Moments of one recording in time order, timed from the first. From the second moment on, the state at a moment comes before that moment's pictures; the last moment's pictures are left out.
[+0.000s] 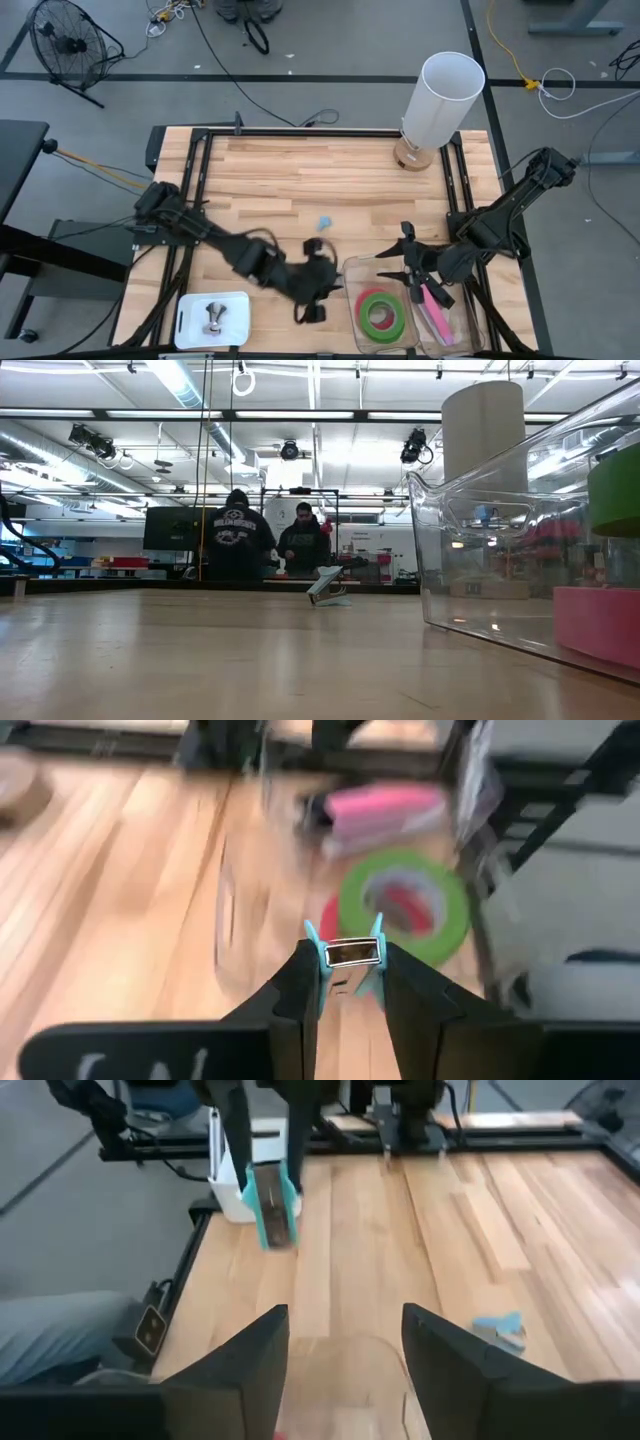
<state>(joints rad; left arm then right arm) -0.51 1.84 1.69 -0.51 -0.43 -0.40 0.71 1.16 0.90 -0.28 0.56 0.37</state>
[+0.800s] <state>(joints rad) -1.10 1.77 1.69 -1.38 -0.49 -1.86 0.71 1.16 0.90 -0.38 0.62 0.46</state>
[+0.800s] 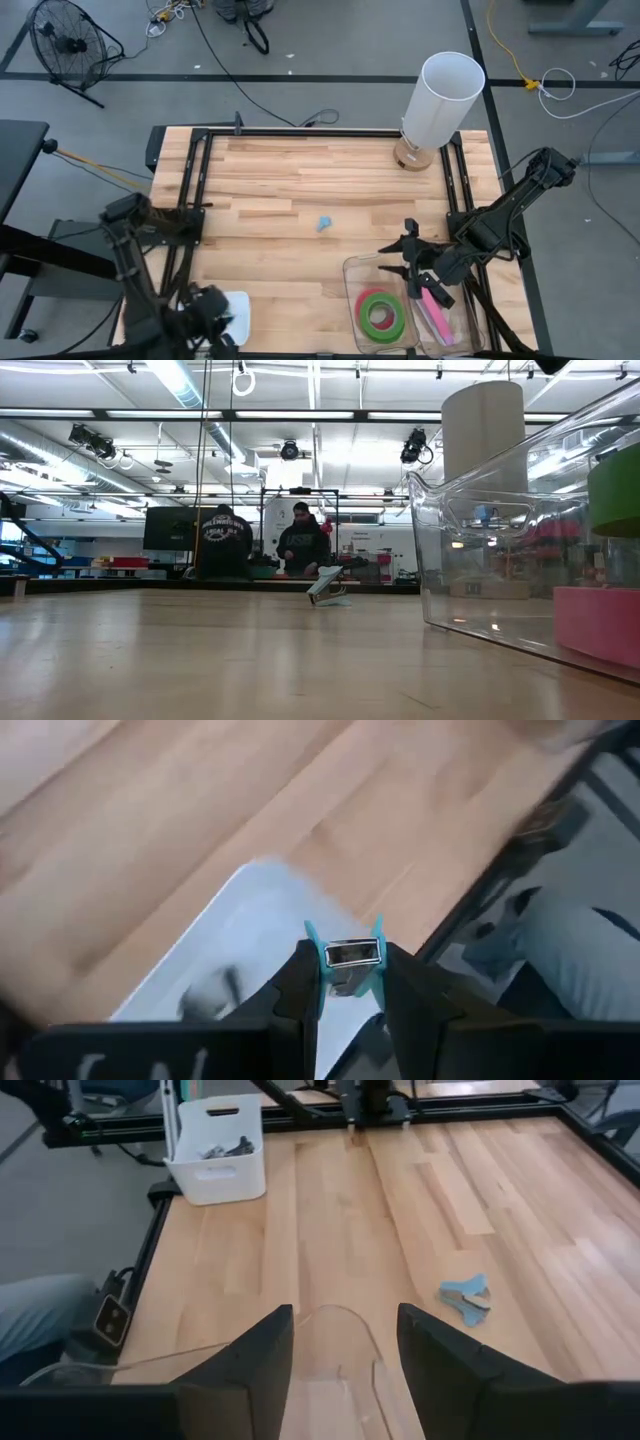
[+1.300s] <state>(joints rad) -1.20 1.77 1.69 -1.55 -0.36 -2.14 0.71 1.16 0.90 -0.38 0.62 0.45</state>
